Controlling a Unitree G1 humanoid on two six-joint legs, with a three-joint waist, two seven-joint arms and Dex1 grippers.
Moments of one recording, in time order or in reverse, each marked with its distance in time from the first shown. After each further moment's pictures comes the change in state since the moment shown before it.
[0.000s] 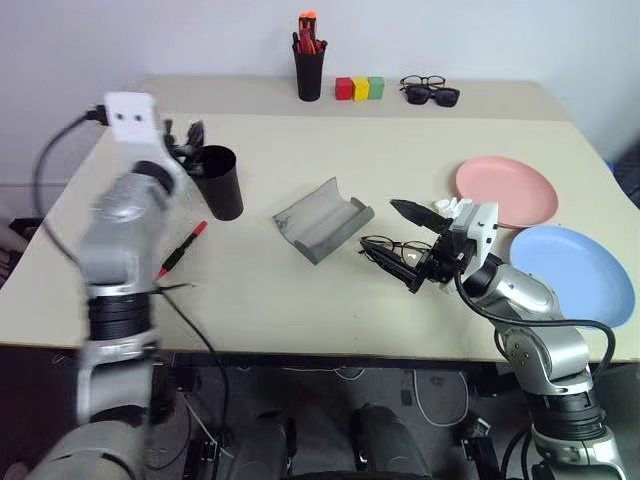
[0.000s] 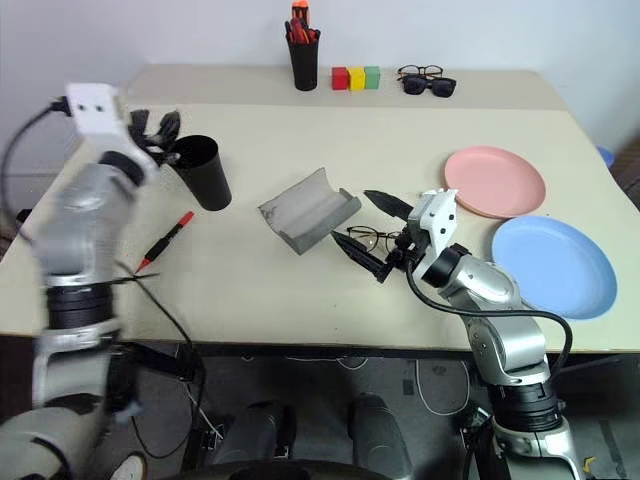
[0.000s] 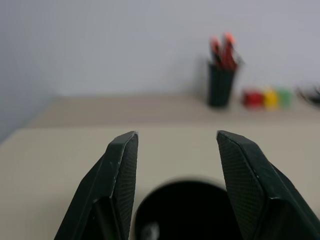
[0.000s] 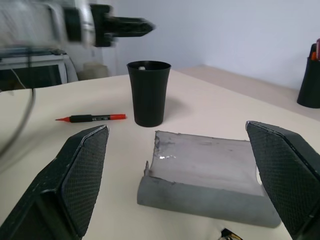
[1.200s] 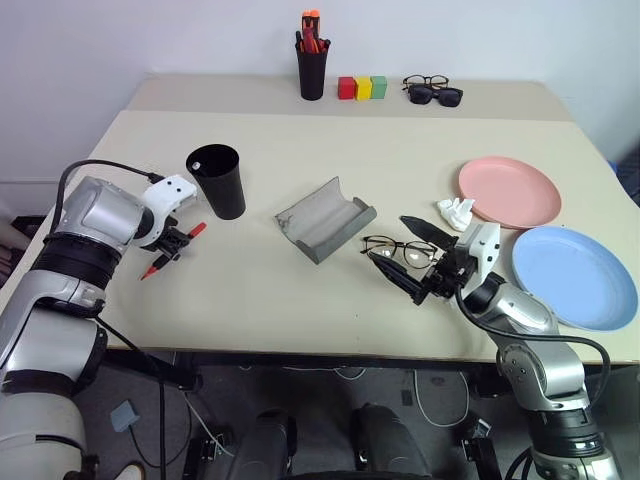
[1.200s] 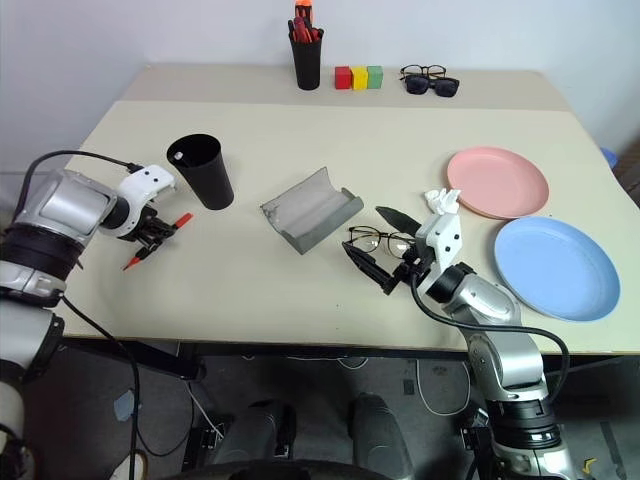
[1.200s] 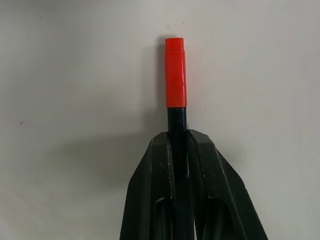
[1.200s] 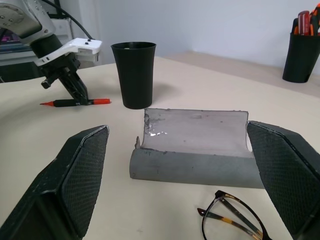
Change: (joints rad) left arm -0.293 0.195 -0.678 0.579 0.476 0.193 -0.690; right arm 0.097 0.032 -0.018 0.045 -0.040 -0.086 0.005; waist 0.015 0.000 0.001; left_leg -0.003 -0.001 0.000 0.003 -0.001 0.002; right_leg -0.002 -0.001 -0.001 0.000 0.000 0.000
